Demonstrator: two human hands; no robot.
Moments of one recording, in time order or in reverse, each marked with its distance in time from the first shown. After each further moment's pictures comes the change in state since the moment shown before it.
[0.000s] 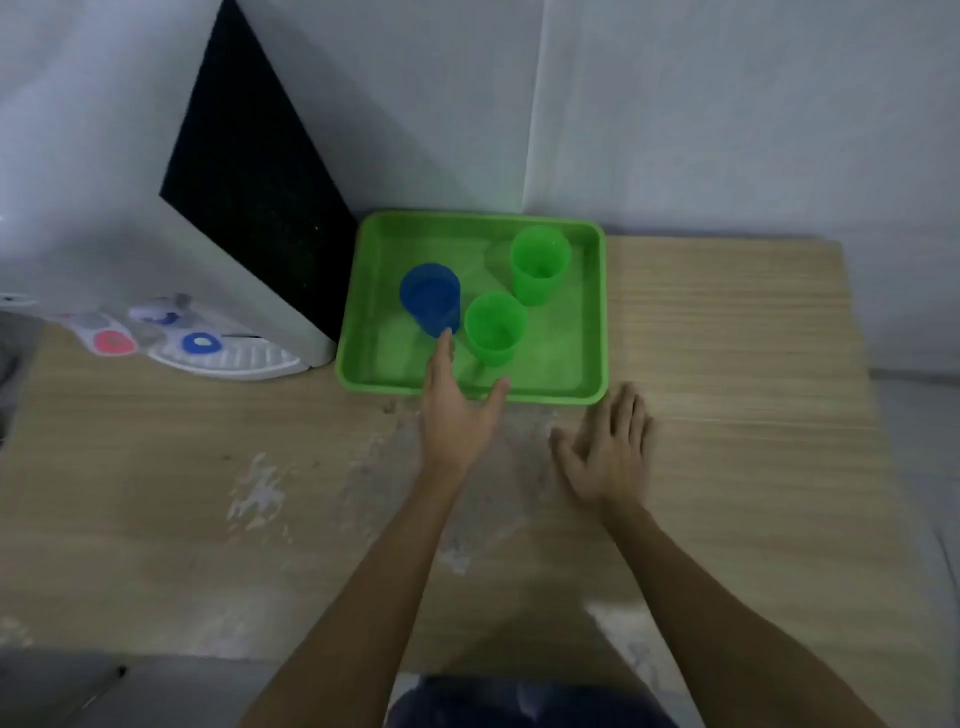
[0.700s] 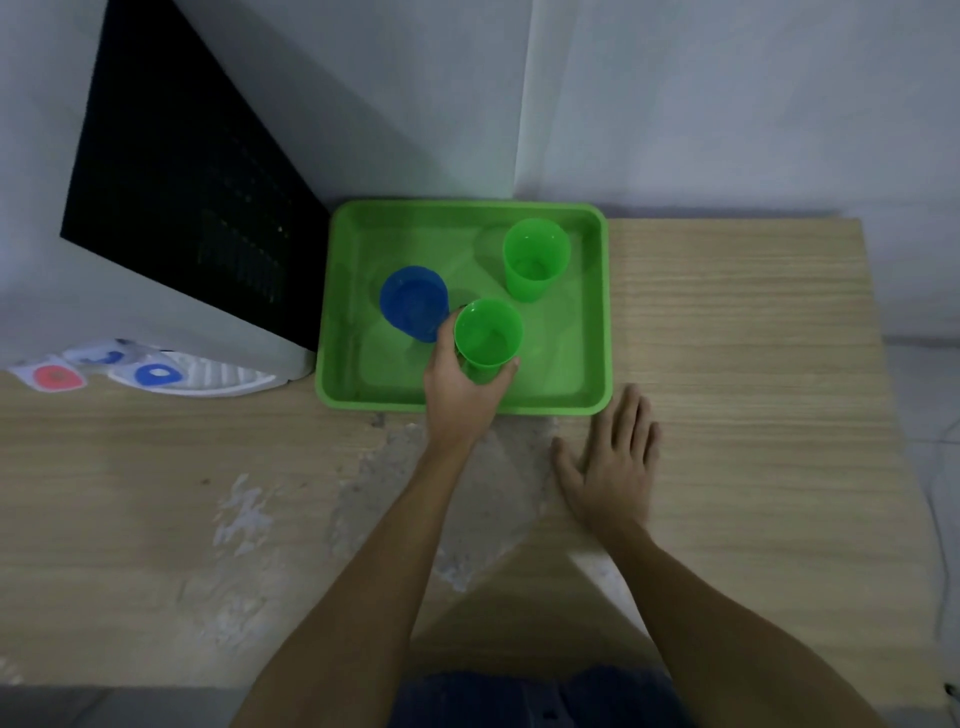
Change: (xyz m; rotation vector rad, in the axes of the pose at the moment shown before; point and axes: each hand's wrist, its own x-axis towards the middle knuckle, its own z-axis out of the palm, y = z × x) left_hand 0.050 -0.001 0.025 -0.042 -0.026 0.011; right_hand -0.003 -0.001 0.008 -0.122 0.011 0.029
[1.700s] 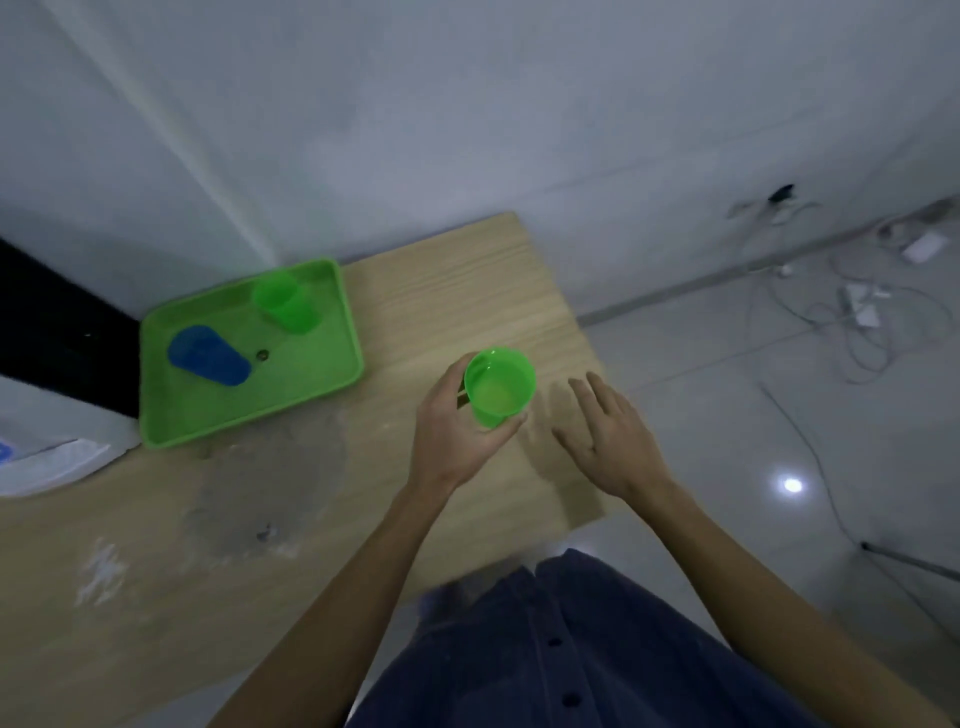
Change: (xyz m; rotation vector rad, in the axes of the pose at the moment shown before) left_hand -0.273 0.138 0.146 0.073 -0.325 0.590; right_hand -0.159 0.286 -0.142 0.228 0.067 -0.035
